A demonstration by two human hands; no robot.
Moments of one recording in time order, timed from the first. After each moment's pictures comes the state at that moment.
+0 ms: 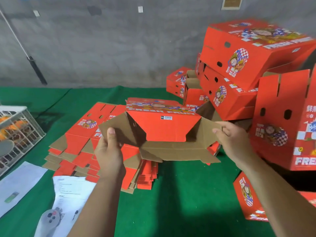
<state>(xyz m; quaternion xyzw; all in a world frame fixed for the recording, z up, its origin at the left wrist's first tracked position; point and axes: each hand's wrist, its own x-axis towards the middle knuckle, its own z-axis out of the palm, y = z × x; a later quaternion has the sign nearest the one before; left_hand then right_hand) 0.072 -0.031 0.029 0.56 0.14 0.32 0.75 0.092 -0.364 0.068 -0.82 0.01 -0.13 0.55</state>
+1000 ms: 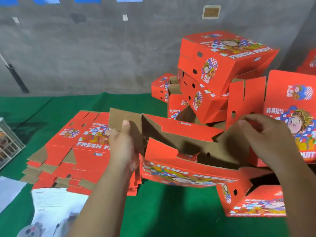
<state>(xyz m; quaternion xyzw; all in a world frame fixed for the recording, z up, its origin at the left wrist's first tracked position) 0.070 -0.136 0.115 0.48 0.16 0.16 0.85 0.024 -0.453 0.147 -0.89 0.07 -0.27 0.36</state>
